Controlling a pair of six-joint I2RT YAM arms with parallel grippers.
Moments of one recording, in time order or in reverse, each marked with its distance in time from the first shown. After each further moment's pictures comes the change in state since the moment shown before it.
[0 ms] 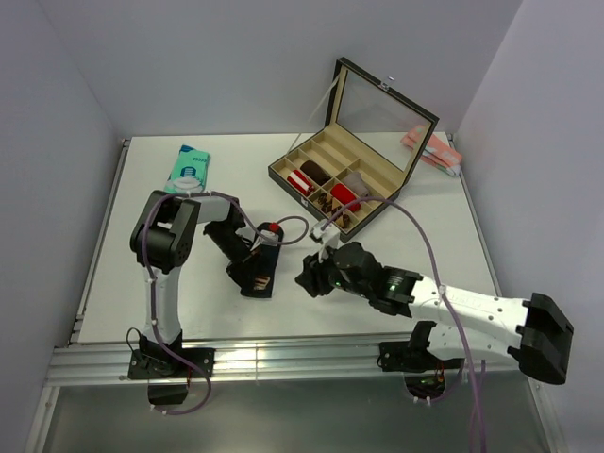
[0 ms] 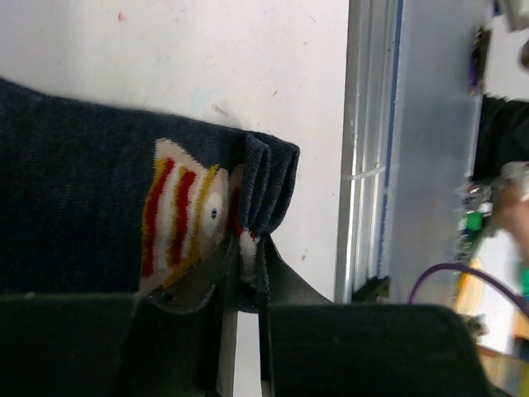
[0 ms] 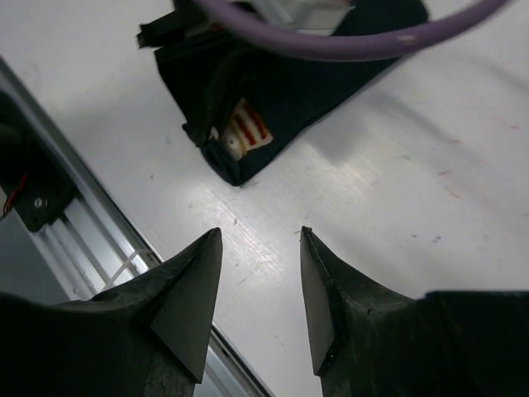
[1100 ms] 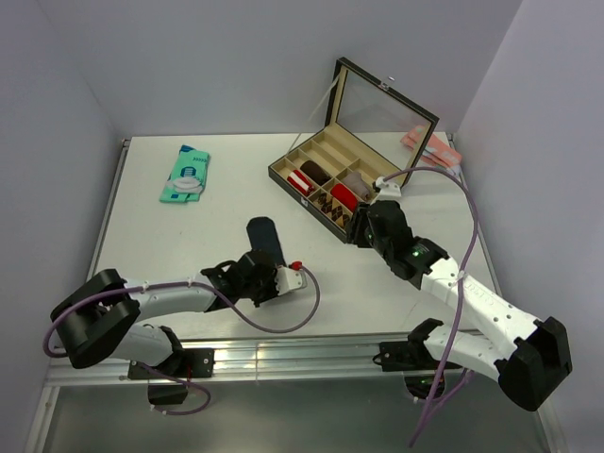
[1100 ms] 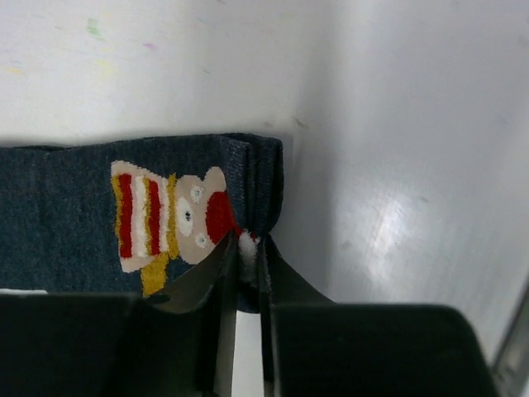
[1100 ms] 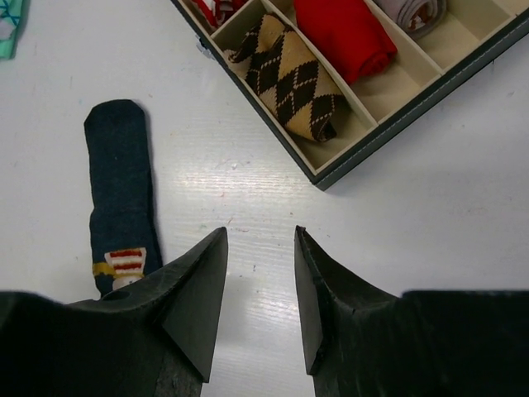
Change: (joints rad) left arm -0.575 -0.739 -0.735 1.295 -0.799 -0.761; right arm -0.420 0.023 0.148 -0.225 0.166 0.156
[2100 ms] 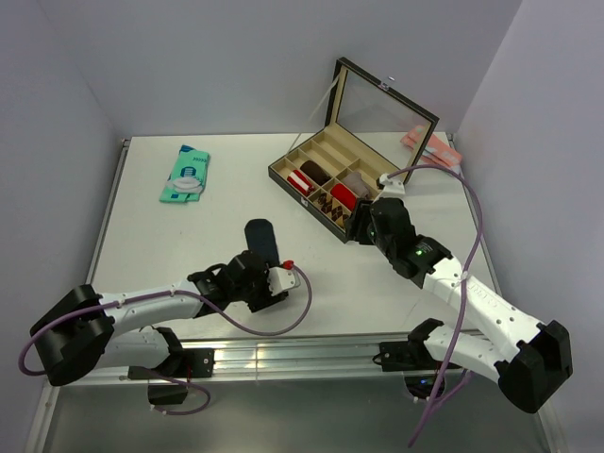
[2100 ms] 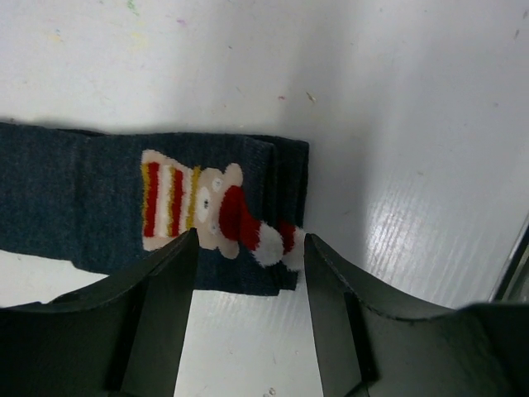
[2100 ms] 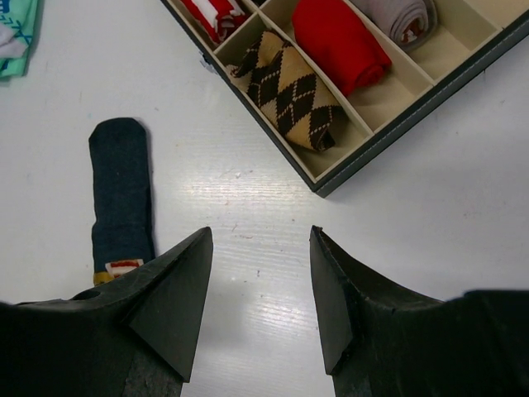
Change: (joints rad) left arm -0.002 -0.151 -0.029 -0.087 -0.037 -0.040; right arm -0.013 -0.013 0.027 -0.017 0.000 0.008
